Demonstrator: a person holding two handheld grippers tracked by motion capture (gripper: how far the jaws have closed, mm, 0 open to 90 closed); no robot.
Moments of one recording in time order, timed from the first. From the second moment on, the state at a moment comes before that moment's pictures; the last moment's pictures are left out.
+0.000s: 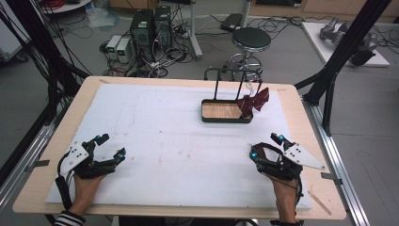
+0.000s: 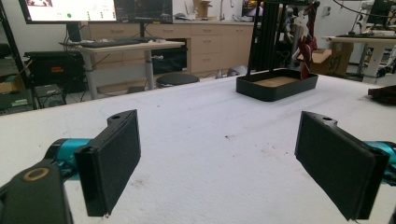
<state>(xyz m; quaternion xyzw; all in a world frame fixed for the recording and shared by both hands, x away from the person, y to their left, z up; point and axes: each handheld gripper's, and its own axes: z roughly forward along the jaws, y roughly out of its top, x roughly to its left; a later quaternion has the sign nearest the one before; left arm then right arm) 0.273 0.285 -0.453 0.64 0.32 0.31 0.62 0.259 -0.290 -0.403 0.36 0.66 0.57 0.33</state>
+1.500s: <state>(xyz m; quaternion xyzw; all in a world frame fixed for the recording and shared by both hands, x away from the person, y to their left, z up) 0.274 0.286 -0.453 0.64 0.32 0.31 0.63 0.260 -0.305 -0.381 0.36 0.75 0.47 0.28</state>
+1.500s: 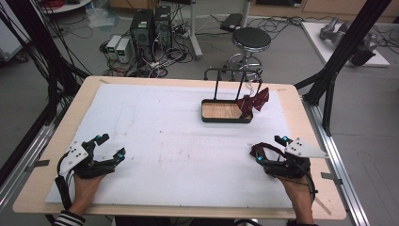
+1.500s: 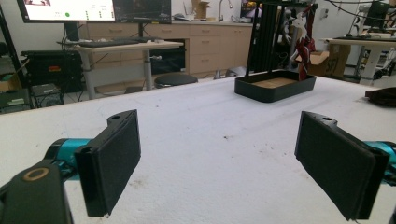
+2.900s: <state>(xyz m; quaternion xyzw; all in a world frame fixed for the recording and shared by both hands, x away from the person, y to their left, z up) 0.274 0.285 -0.453 0.64 0.32 0.31 0.62 0.295 -0.311 -0.406 0.33 0.89 0.25 0.17</state>
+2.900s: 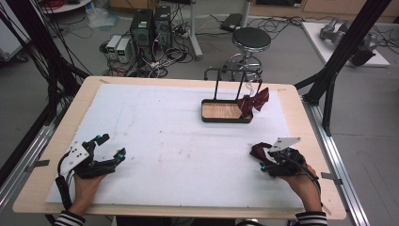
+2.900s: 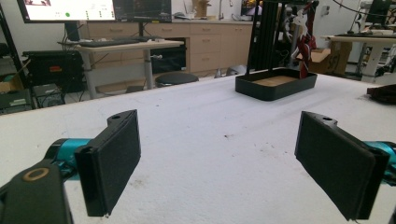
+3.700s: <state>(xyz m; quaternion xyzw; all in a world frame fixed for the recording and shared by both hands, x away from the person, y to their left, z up) 0.274 0.285 -0.453 0.64 0.32 0.31 0.62 0.318 -0.313 -0.414 0.33 0.92 0.19 0.12</state>
